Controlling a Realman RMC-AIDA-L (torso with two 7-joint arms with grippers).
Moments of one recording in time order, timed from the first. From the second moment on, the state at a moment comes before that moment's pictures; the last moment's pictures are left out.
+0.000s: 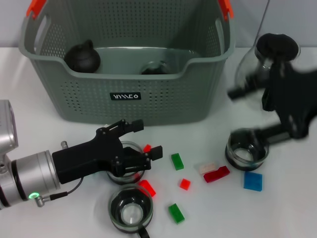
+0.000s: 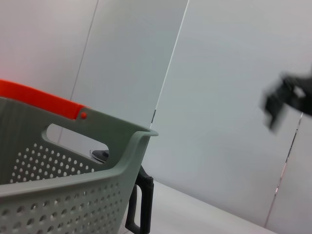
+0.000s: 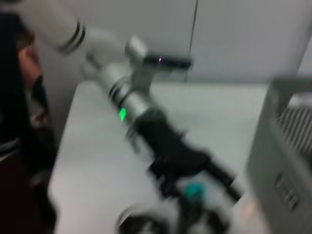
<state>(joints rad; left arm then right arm) -0.44 -2.16 0.49 0.42 1.97 1.62 -1.07 0.56 2.05 -0.98 -1.49 -2.01 -1.92 1.78</state>
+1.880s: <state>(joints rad) -0.44 -2.17 0.49 0.41 1.97 1.60 -1.05 0.68 2.10 -1.49 -1.03 -2.61 -1.37 2.00</state>
